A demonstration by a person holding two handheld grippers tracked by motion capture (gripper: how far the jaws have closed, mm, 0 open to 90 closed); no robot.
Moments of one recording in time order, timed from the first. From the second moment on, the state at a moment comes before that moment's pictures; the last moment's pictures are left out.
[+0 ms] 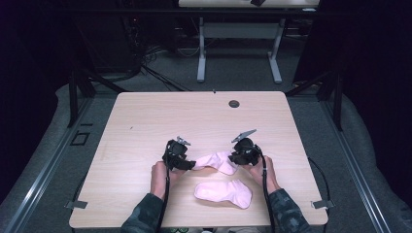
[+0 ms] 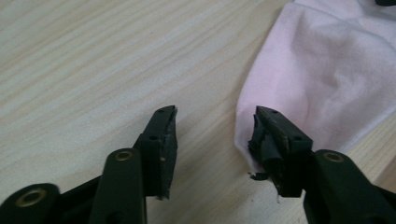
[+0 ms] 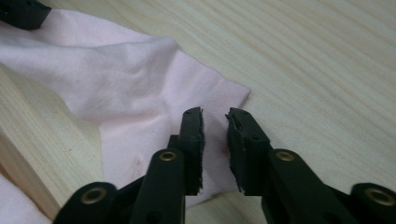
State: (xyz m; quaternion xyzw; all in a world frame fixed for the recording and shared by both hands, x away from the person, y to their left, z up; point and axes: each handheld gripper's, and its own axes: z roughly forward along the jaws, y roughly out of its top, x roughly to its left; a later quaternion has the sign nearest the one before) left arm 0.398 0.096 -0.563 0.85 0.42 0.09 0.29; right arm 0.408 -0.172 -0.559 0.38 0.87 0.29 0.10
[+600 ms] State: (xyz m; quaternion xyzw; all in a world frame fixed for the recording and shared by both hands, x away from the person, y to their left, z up) left arm 0.395 0.090 -0.563 0.86 0.40 0.10 0.29; right arm 0.404 -0.177 -0.559 0.39 0.87 0.30 0.10
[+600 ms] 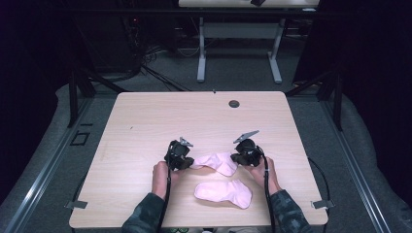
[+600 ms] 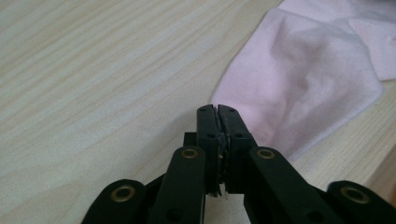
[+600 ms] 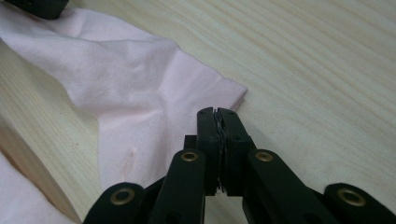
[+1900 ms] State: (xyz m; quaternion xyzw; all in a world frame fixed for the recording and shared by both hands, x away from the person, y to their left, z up) left arm 0.363 0.098 -0.517 0.85 0.37 0.13 0.36; right arm 0.362 -0.204 -0.515 0.40 0.85 0.34 0.08
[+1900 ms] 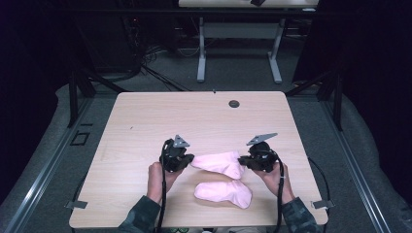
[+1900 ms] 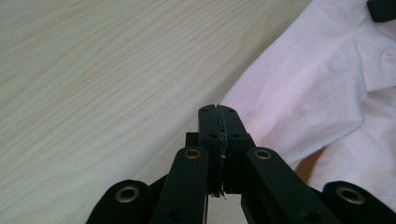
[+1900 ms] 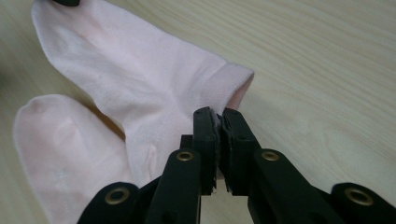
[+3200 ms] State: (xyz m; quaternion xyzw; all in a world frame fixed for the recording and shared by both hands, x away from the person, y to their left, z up) left arm 0.299 0.089 -0.545 0.88 0.34 0.07 0.33; right arm 0.287 -0.224 -0.552 0.40 0.86 0.31 0.05
